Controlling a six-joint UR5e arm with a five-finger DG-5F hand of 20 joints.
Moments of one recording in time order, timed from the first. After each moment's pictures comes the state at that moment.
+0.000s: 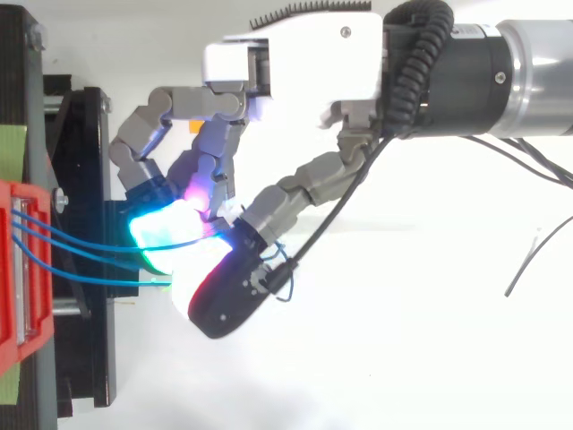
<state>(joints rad) 0.01 -2.36 -1.01 -2.91 -1.65 -0.21</state>
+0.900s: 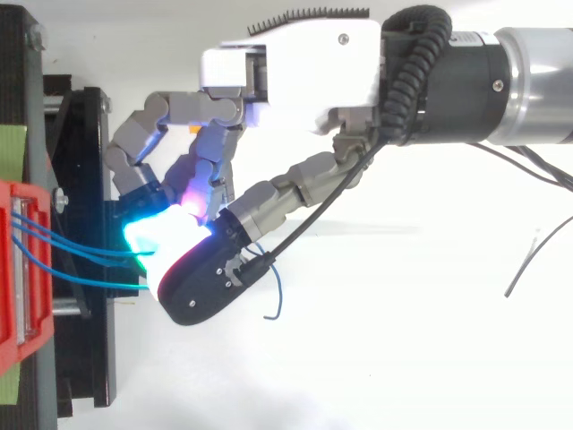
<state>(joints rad) 0.02 -2.36 -1.01 -2.91 -1.63 -0.21</state>
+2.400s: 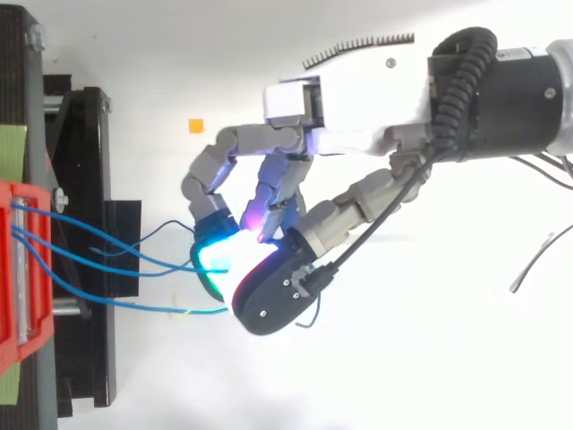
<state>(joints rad) 0.02 -2.29 -1.10 -3.04 -1.67 -0.10</state>
